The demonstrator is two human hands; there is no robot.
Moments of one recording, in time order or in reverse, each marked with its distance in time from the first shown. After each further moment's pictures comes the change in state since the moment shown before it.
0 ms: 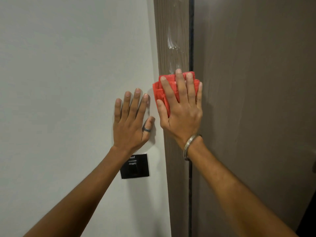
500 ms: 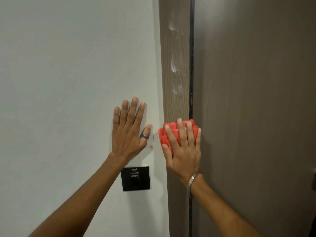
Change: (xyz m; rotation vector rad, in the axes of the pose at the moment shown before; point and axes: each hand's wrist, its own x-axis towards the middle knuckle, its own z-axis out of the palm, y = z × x) left_hand 0.018 -0.018 -0.014 0.007 -0.020 -0.049; right_hand -0.071 -0.004 -0.020 -0.061 -0.130 -0.043
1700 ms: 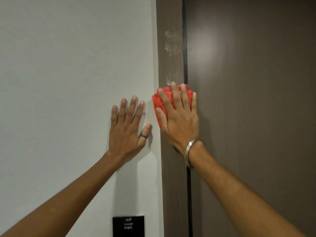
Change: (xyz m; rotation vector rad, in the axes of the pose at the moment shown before) left_hand 0.129 -0.019 -0.025 0.003 0.045 -0.028; right_hand 0.227 0.018 -0.029 -0.040 0.043 -0.054
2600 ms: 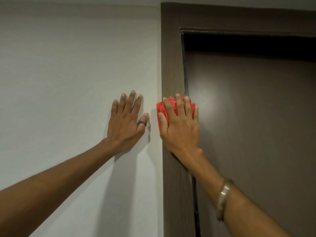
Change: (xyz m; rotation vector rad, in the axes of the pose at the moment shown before) left_hand 0.192 -0.047 -0.032 -0.098 0.022 -0.093; right_hand 0.149 0.003 -0.014 0.043 0.044 0.089
